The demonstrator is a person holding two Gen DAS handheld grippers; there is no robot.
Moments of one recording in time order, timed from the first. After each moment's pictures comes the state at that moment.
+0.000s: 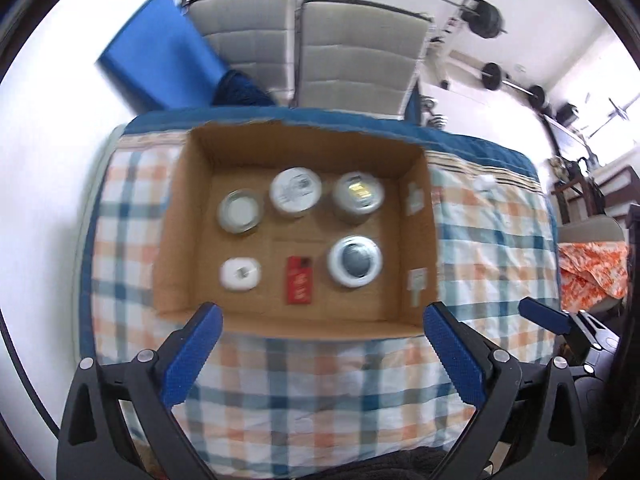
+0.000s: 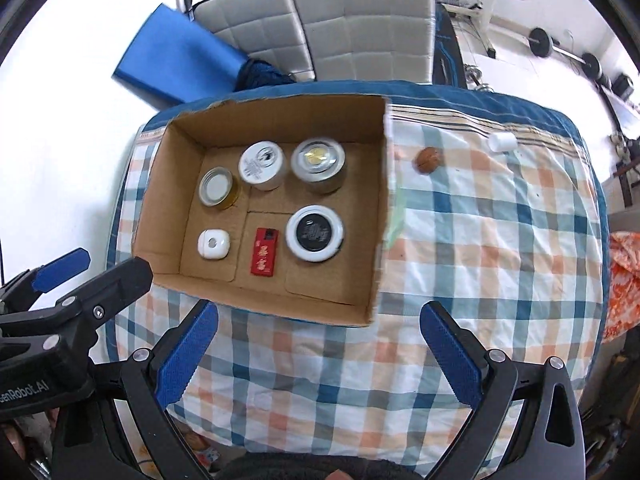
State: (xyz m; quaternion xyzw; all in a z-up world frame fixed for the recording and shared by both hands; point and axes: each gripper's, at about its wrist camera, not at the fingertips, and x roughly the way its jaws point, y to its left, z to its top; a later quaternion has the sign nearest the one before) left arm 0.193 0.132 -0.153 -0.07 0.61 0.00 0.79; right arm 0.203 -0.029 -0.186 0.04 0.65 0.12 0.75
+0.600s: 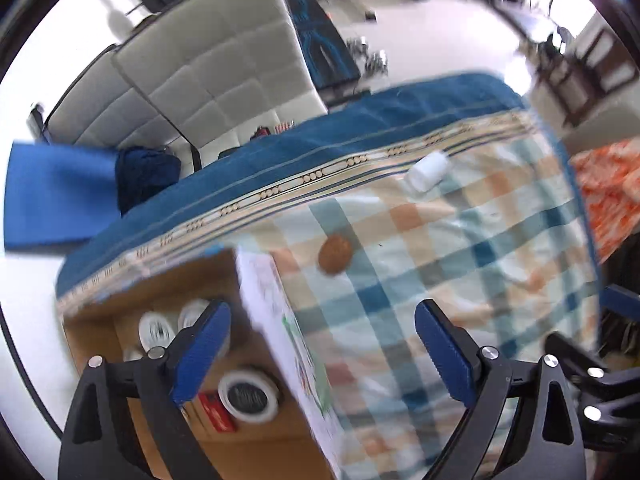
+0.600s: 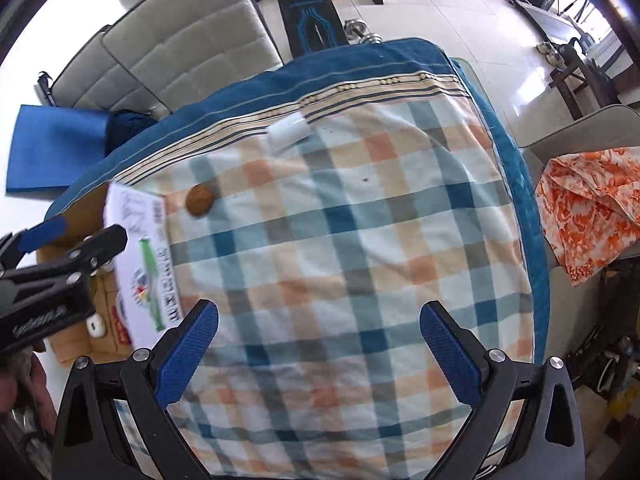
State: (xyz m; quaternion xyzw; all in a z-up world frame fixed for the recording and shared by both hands) left arm 0.378 -0.086 -0.268 0.15 0.66 -0.08 0.73; right arm 0.306 -0.262 -0.267 0.10 0.69 -0.02 0.71
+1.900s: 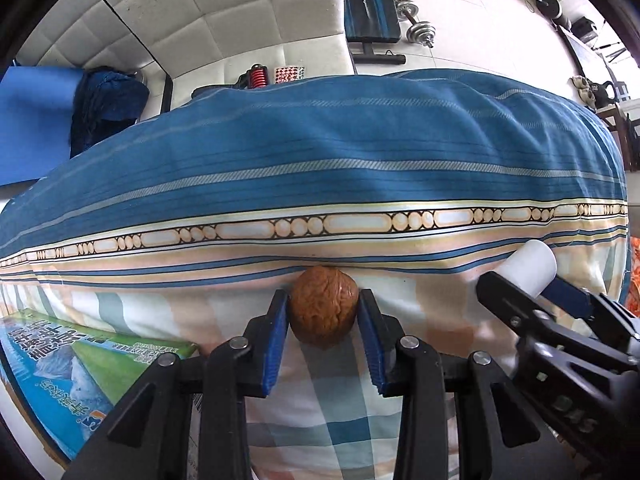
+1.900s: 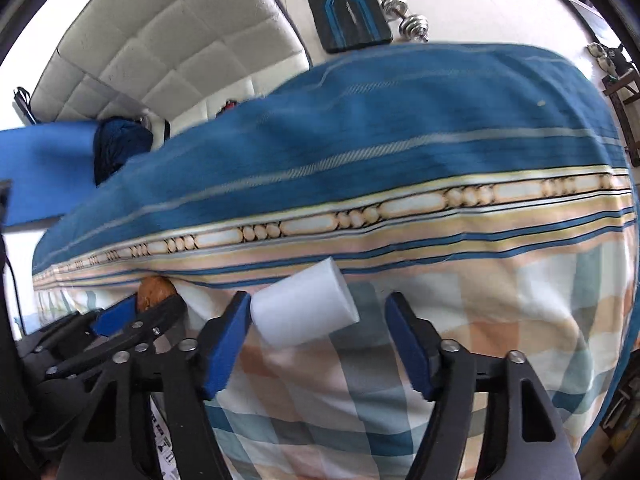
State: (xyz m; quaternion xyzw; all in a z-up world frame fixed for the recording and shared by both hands) left arm 0.470 -0.073 -0.400 0.01 0.74 -0.02 0.68; right arm 0.481 -0.241 -0.424 0.11 0.71 0.03 0.69
